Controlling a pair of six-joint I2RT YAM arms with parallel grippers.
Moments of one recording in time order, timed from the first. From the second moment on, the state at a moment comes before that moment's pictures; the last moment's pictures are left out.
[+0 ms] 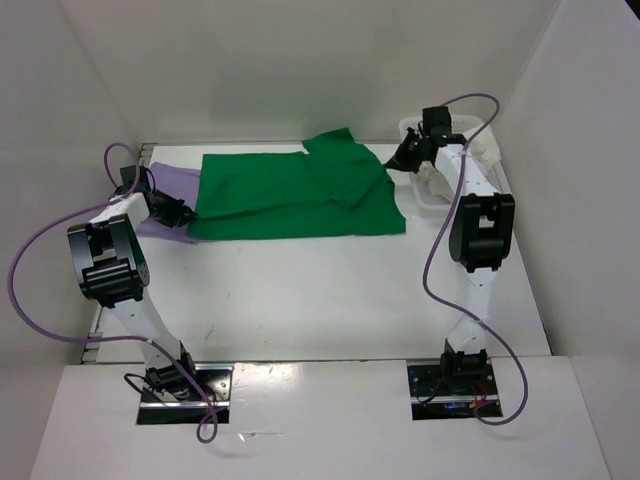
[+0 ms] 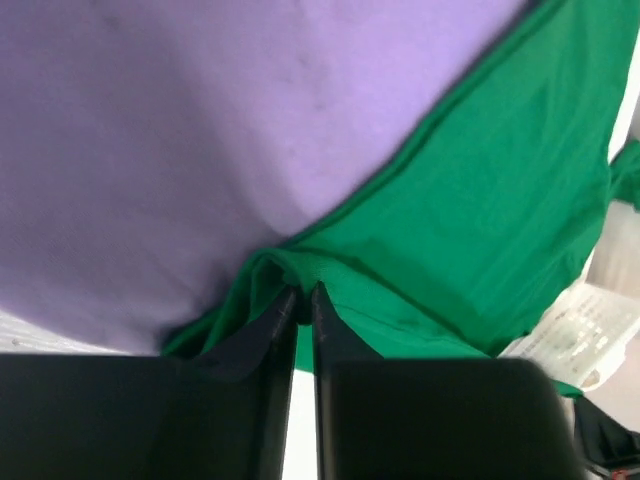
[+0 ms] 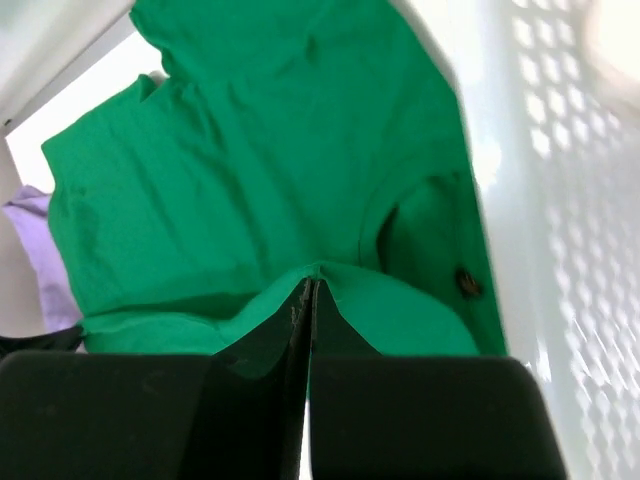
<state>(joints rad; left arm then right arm) 0.34 1.91 1.30 -0.40 0.34 -0.86 0.04 2.17 1.92 -0.55 -0.33 0.62</state>
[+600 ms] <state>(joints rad) 0.32 1.57 1.00 -0.32 0.31 -0.89 0.12 1.81 1.41 -0.44 -0.26 0.63</state>
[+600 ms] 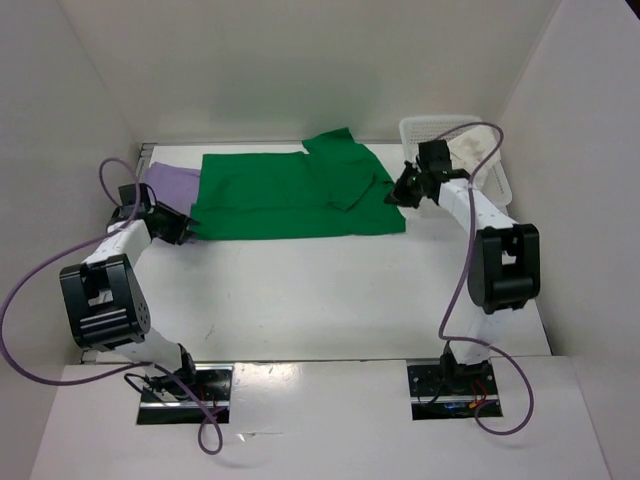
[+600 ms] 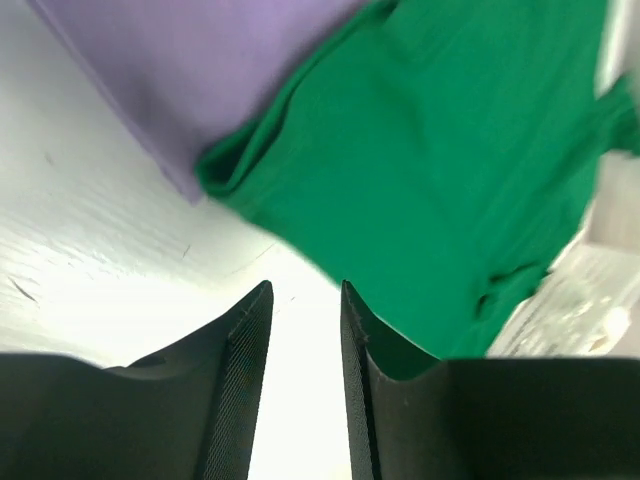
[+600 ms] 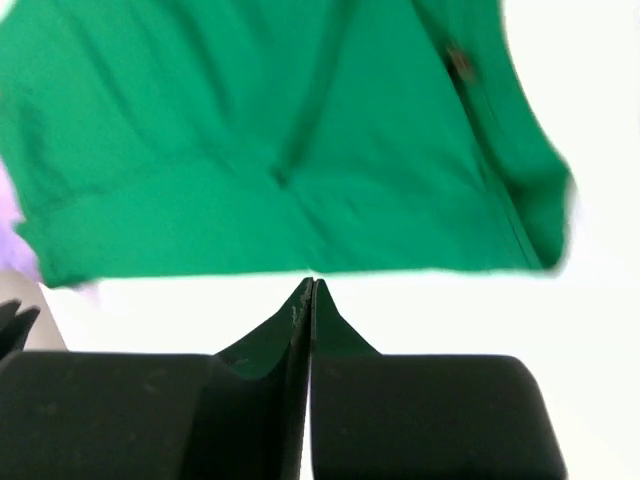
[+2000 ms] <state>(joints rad) 0.20 1.64 1.01 -0.26 0.21 -0.94 0.14 1.64 0.98 -0.20 -0.08 0.85</state>
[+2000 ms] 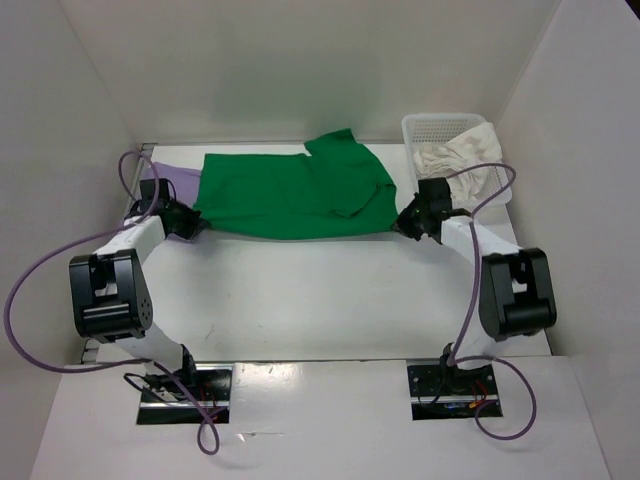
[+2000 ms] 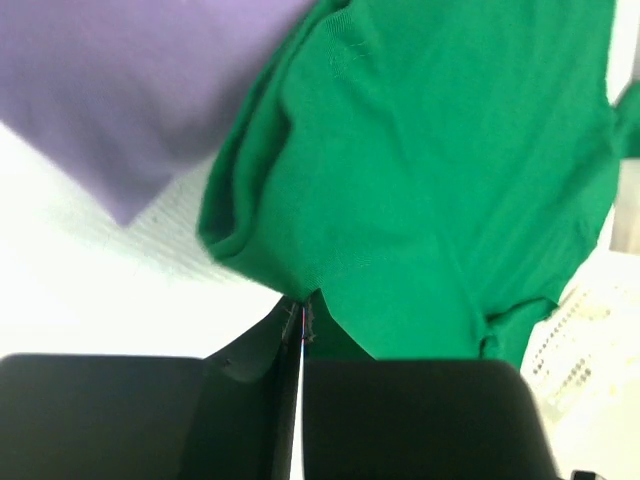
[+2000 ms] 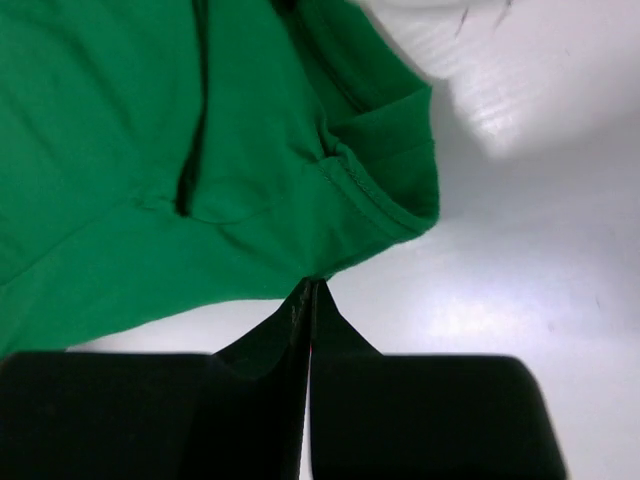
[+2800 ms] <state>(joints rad) 0.23 1.19 0.59 -0.73 0.40 -0.78 0.09 0.92 0.73 -0.76 -0.23 0.90</state>
